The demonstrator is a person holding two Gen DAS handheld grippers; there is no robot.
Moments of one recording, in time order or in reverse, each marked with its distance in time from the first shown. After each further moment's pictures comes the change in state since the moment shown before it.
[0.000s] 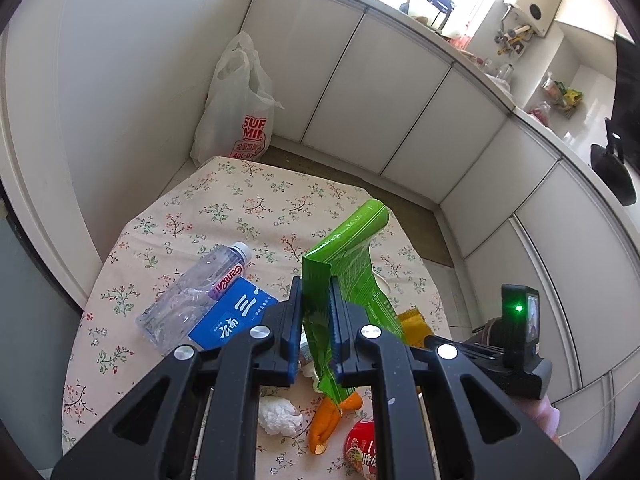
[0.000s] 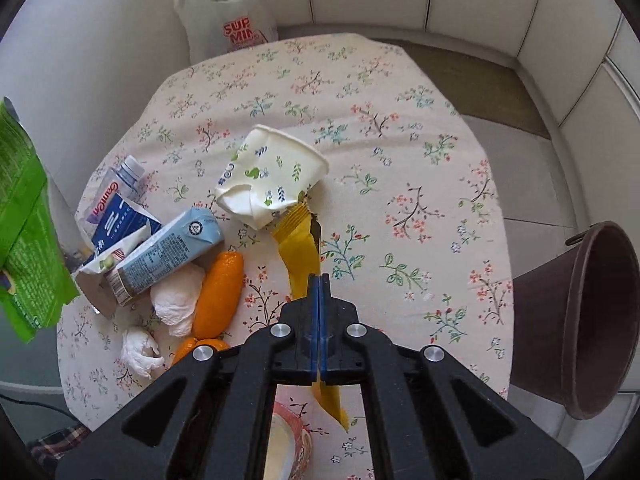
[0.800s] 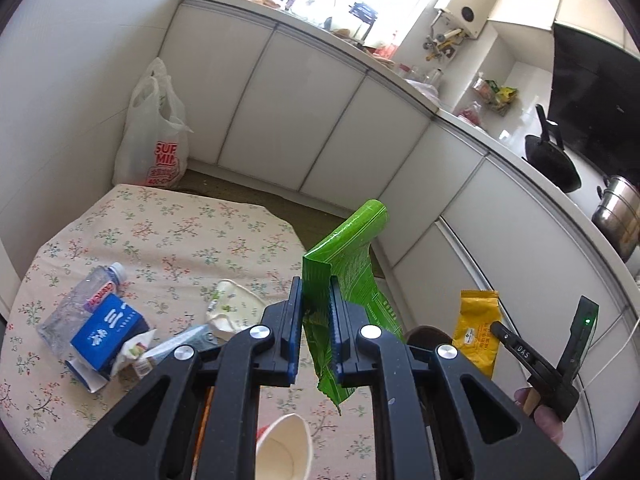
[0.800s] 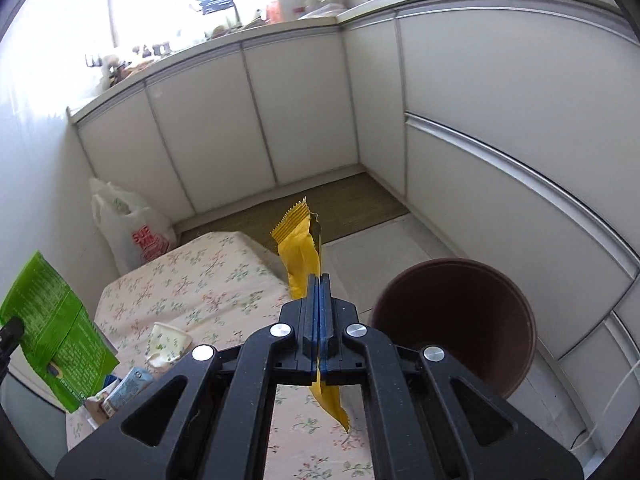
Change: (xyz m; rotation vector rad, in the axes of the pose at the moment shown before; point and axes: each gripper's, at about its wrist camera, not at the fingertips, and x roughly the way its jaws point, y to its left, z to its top) left arm 0.000 -0.135 -0.009 0.076 -0.078 -0.224; right arm -0.184 -0.173 -0.062 0.409 -0.573 -0.262
